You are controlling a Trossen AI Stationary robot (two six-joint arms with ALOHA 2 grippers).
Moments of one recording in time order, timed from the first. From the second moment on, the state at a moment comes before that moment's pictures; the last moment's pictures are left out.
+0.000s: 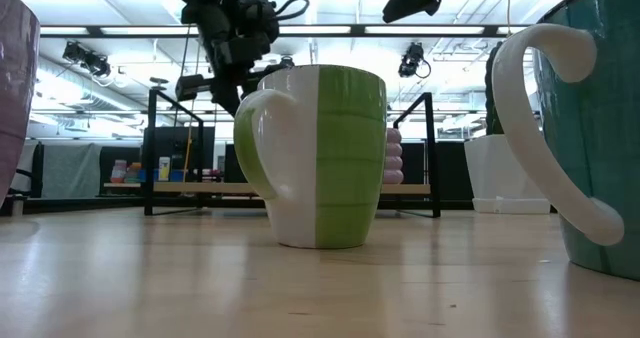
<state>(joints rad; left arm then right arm) 0.51 1.58 1.27 -0.83 0.10 1.48 -0.06 1.31 1.33 -0.72 0.16 -0.02</state>
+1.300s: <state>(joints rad) 0.29 1.58 1.39 -0.81 -0.14 0.26 -0.05 1.31 1.33 -0.68 0.15 -0.02</state>
